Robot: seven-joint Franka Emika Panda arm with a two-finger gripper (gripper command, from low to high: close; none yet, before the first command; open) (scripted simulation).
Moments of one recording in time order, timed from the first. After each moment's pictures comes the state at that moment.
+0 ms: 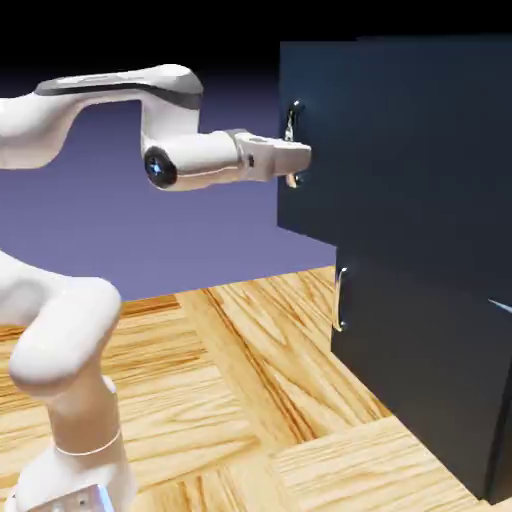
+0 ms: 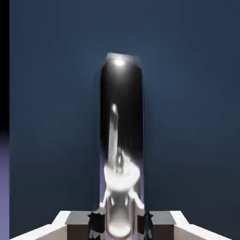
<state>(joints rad) -0.35 -1.06 0.55 -2.66 2.21 2.65 -0.98</state>
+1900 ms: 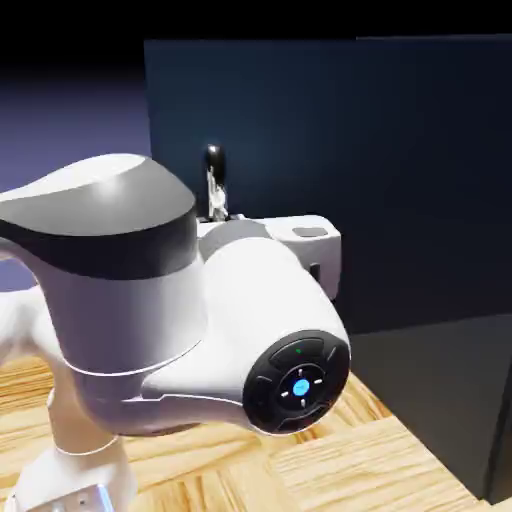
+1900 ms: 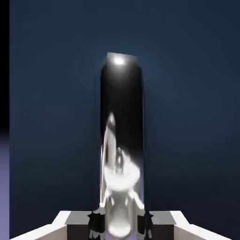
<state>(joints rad) 0.48 -1.18 -1.27 -1.95 0.54 1.06 -0.65</state>
